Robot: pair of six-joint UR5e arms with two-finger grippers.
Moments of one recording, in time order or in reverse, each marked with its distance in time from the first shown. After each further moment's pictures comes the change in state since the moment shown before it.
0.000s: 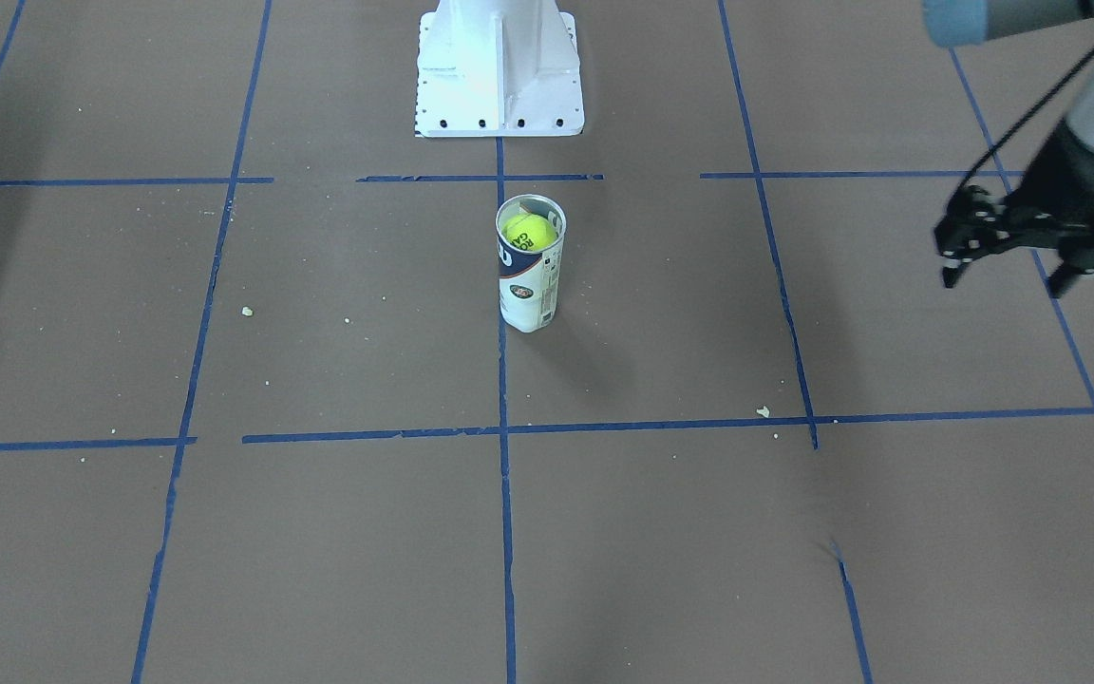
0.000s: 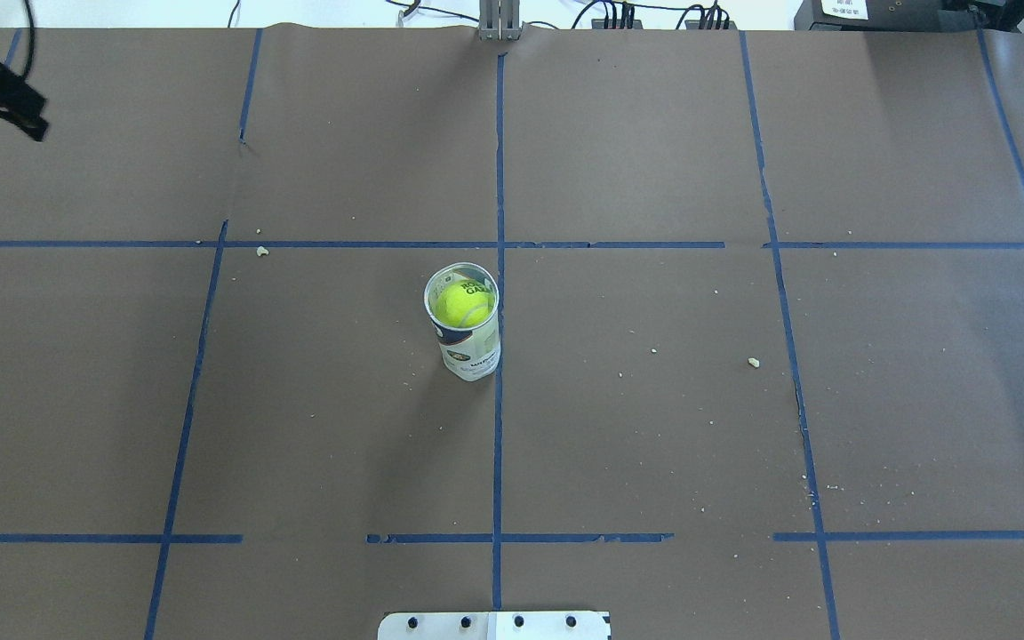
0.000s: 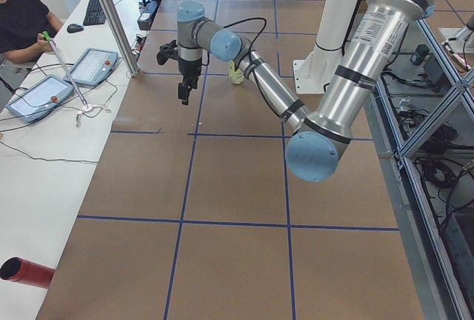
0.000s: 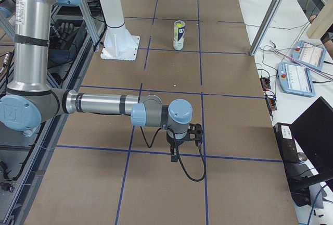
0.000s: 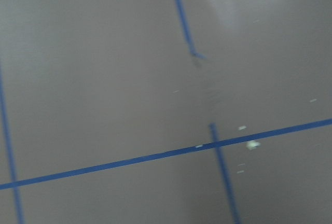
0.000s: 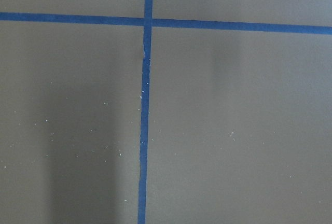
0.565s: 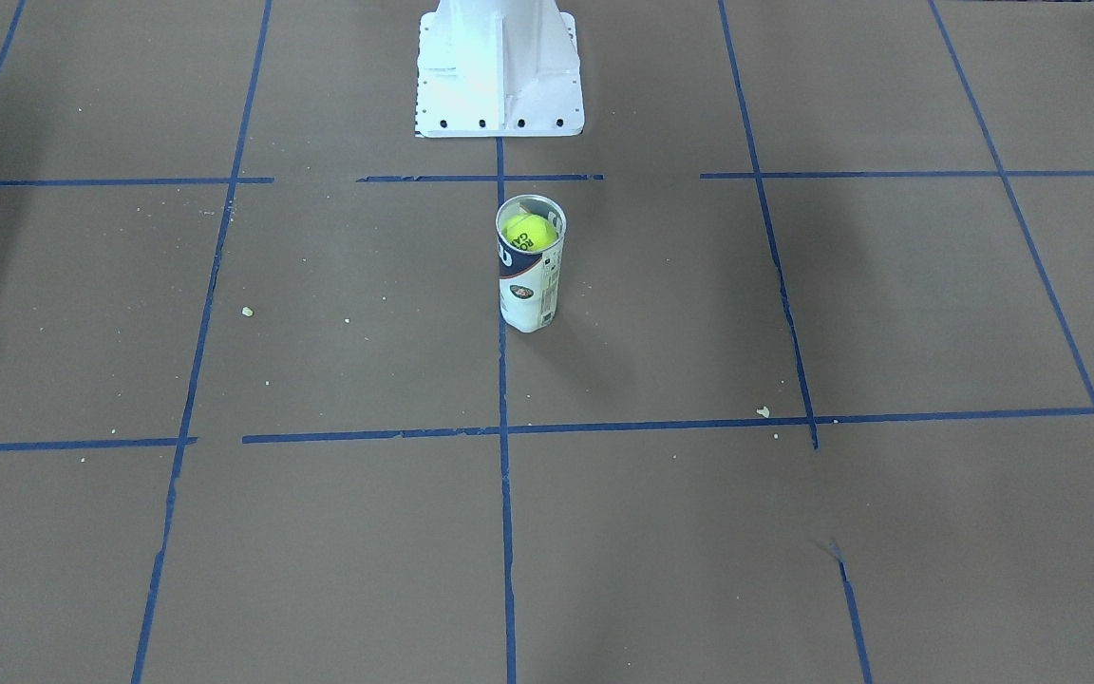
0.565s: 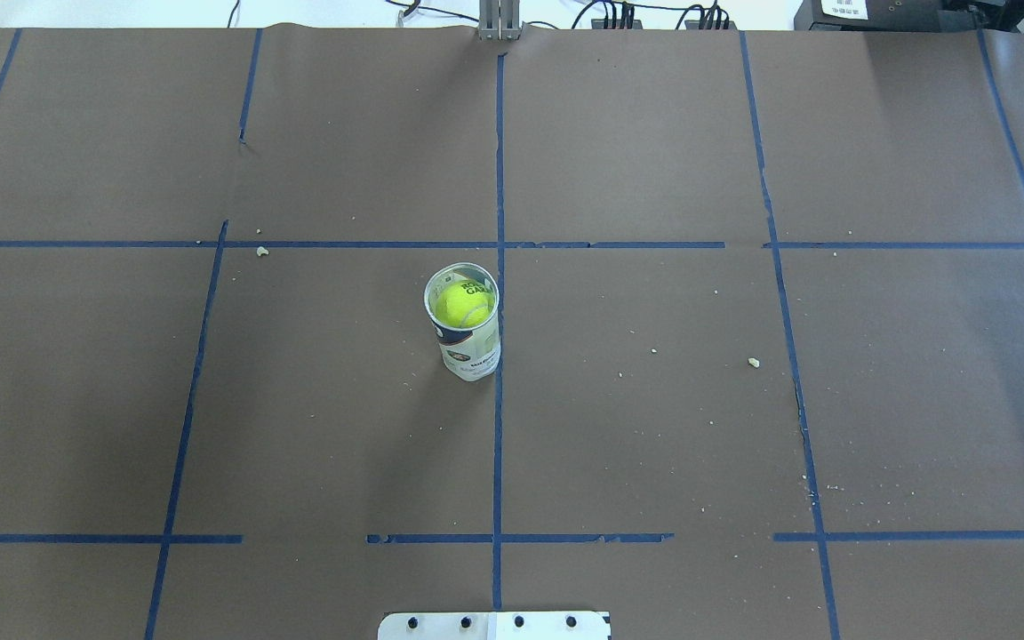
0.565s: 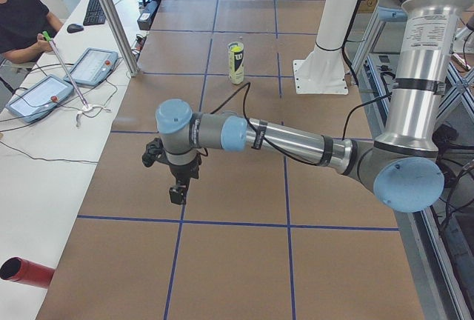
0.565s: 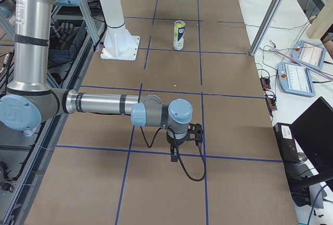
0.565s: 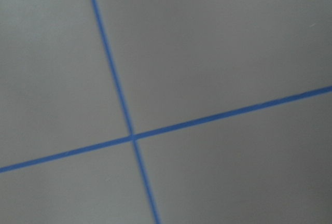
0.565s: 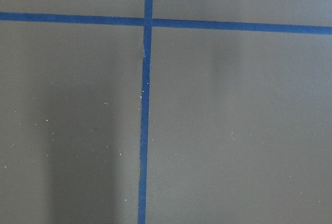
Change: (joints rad) left arm -0.290 0.278 0.259 -0.212 -0.090 0.451; right arm 0.000 0.000 0.000 0.000 0.000 0.000
